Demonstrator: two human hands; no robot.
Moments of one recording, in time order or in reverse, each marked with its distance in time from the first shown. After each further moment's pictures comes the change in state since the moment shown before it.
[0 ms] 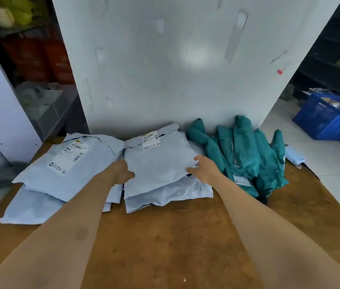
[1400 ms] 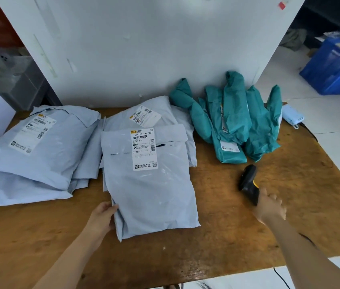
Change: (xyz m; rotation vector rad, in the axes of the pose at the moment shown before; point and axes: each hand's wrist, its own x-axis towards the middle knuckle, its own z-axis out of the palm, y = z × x) left_hand -0.063 -0.062 0.169 -1.030 -0.018 -0.413; right_hand -0.078 0.278 -0.042 -0.611 0.060 0.581
